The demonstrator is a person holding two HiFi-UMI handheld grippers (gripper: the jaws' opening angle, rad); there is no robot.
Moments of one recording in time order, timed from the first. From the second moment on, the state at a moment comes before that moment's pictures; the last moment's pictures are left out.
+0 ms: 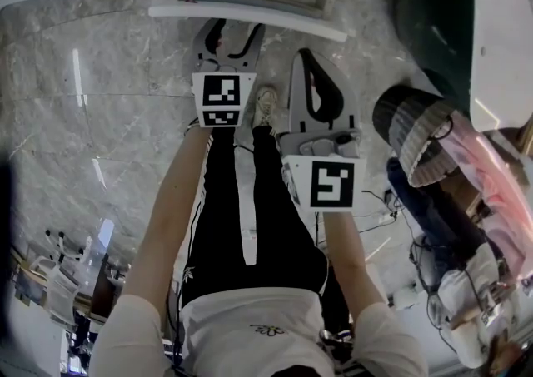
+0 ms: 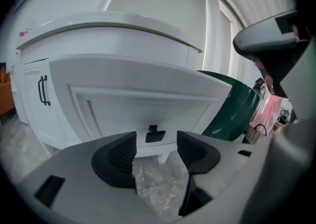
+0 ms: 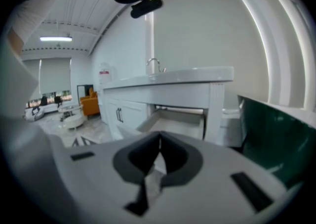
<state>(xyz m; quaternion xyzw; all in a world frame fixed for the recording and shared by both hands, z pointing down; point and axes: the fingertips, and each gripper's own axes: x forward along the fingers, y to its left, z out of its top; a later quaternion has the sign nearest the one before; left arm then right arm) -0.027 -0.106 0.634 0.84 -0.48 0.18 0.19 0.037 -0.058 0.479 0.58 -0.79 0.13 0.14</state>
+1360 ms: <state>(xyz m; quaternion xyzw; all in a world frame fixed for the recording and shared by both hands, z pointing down) -0.020 -0.121 0.643 0.84 -0.48 0.22 0.12 0.051 -0.061 0.504 0.58 -0.78 0.14 0.16</state>
